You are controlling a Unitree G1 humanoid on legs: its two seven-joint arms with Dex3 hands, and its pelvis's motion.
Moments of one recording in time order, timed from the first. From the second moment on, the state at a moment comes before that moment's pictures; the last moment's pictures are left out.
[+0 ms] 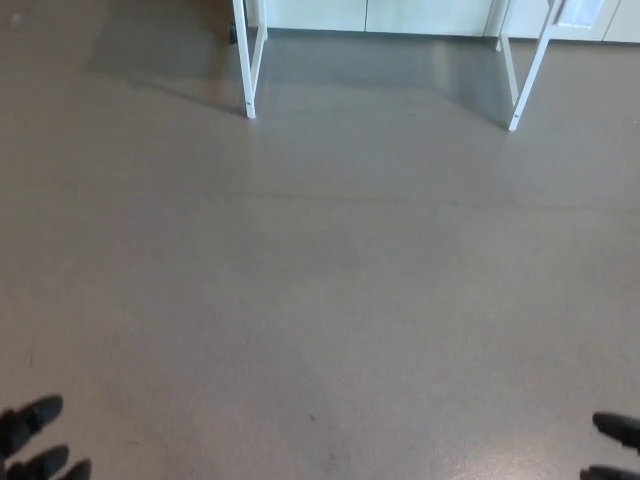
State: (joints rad) left_arm 0.23 0.32 0.26 0.35 -0.16 0.08 -0.23; right_arm 0.22 -0.28 -0.19 0.37 0.04 0.04 0.18
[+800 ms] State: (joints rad) left_arm 0.32 0.29 0.32 0.21 -0.33 0.22 -0.35; right_arm 0.27 -0.25 -0.26 0.27 0.21 0.06 0.31
